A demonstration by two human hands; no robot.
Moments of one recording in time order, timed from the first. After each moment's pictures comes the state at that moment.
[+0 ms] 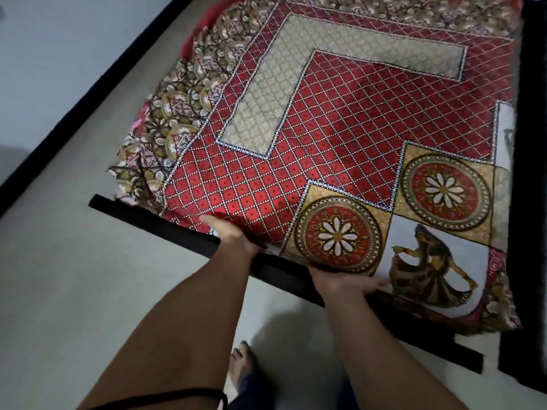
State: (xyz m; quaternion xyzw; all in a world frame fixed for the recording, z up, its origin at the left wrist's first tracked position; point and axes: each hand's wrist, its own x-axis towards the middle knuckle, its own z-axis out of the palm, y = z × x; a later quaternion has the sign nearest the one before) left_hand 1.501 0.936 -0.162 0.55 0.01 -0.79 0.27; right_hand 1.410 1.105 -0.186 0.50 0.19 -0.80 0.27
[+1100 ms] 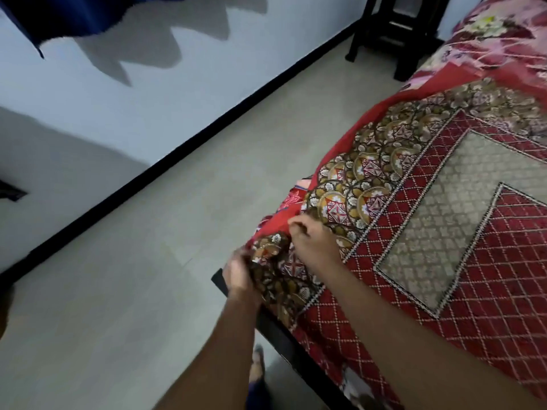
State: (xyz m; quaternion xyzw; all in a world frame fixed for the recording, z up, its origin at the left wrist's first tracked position) left_hand 1.655 0.643 -0.128 0.59 -0.11 -0.67 0.44; right_hand 1.508 0.658 -0.075 -0.42 0.76 -0.32 0.38
